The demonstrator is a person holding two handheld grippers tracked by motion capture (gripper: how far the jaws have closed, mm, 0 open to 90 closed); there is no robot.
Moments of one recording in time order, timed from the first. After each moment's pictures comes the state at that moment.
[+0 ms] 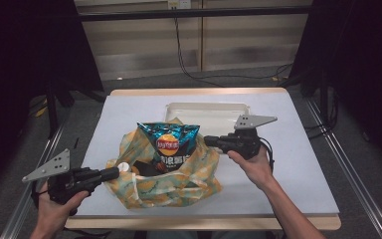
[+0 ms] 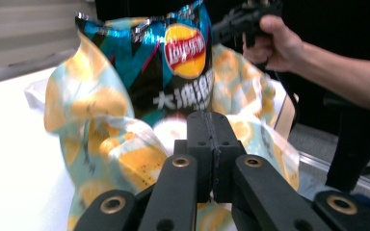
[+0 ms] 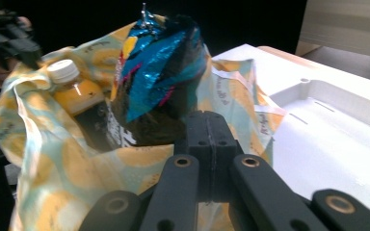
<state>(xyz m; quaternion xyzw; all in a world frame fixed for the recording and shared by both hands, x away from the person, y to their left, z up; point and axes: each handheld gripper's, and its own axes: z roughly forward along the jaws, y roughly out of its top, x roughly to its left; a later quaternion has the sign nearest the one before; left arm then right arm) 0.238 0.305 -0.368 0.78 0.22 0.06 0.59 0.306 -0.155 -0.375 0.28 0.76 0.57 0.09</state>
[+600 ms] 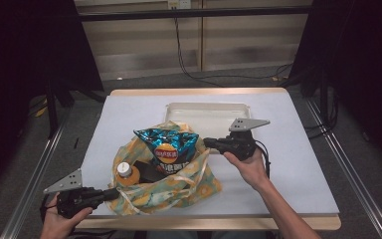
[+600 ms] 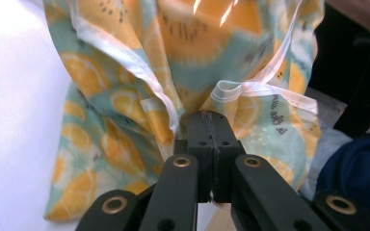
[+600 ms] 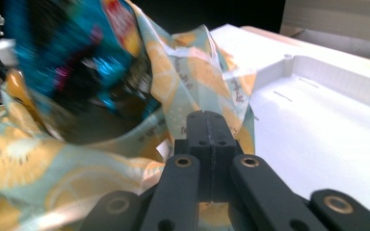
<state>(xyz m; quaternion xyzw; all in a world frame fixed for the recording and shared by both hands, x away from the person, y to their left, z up) 0.239 0.317 -0.441 0.83 0.26 0.01 0.50 0.315 -0.149 -0.401 0.32 0.77 0.55 0.10</state>
